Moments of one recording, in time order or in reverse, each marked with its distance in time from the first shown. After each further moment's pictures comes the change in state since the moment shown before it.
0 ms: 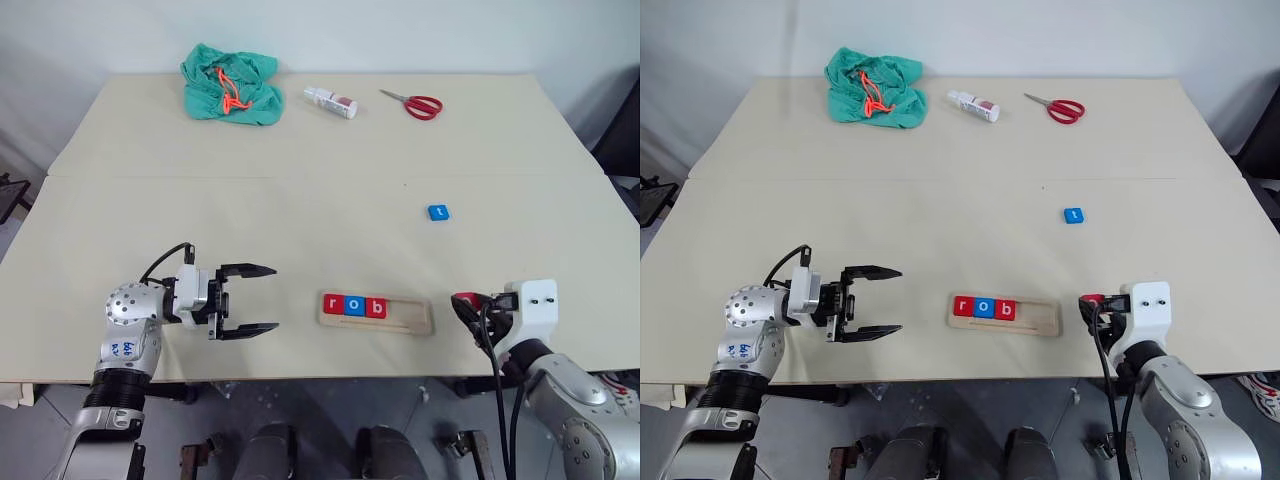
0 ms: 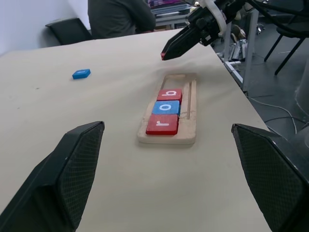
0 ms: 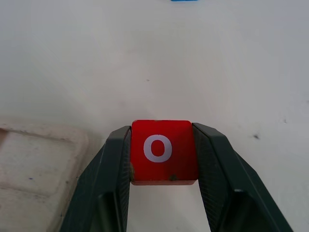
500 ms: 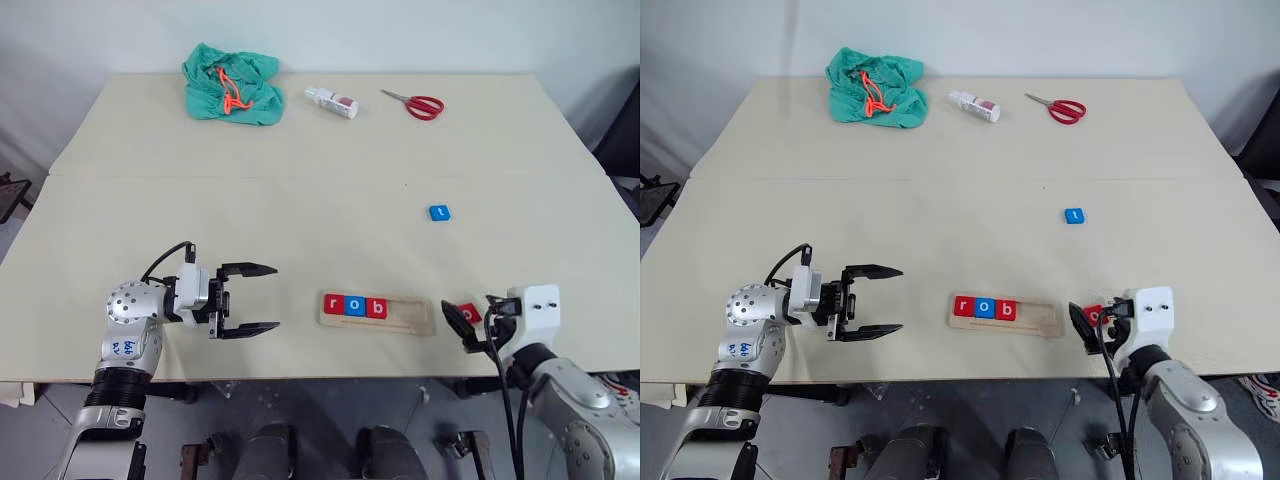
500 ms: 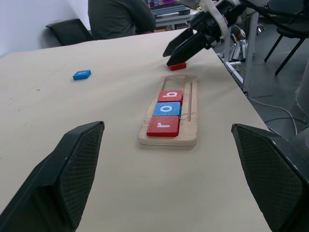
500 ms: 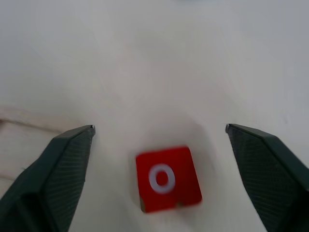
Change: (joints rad) left arm 0.001 -0.001 0.000 -0.003 0.001 0.007 0.011; right arm -0.021 -0.082 -0.017 0.068 0.009 -0.074 0.128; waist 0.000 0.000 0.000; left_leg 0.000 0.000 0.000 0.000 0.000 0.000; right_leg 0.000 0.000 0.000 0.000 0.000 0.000
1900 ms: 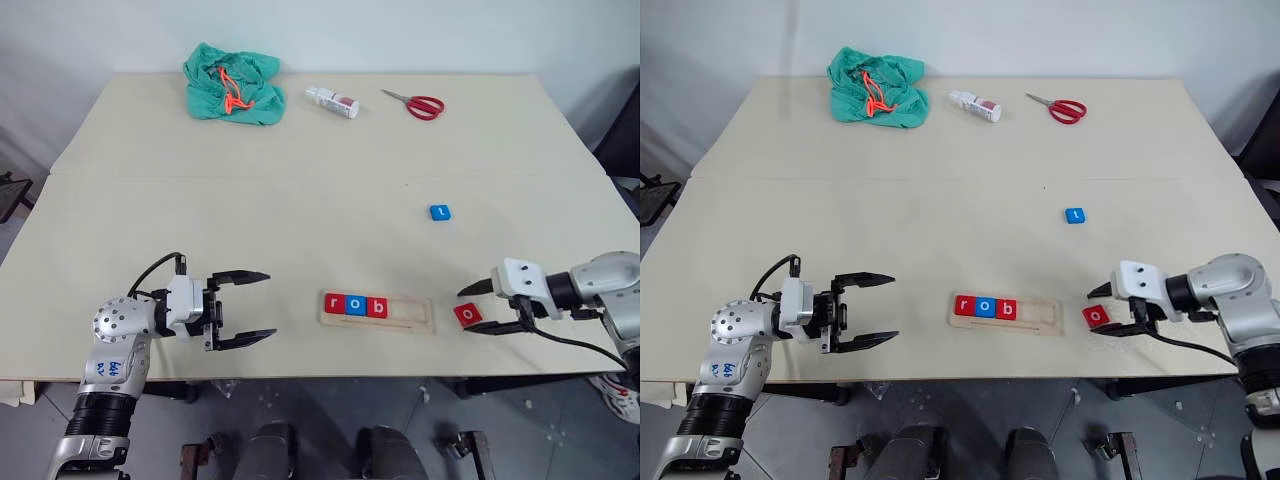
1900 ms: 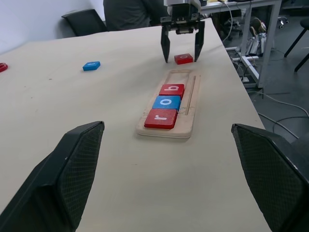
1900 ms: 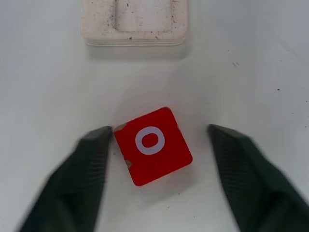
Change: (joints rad) left arm 0.142 0.040 0.020 -0.178 -0.001 0.045 0.112; right arm -0.622 -0.531 0.460 1.024 -0.374 -0.890 1.187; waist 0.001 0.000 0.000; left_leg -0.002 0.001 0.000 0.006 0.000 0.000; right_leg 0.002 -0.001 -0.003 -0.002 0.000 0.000
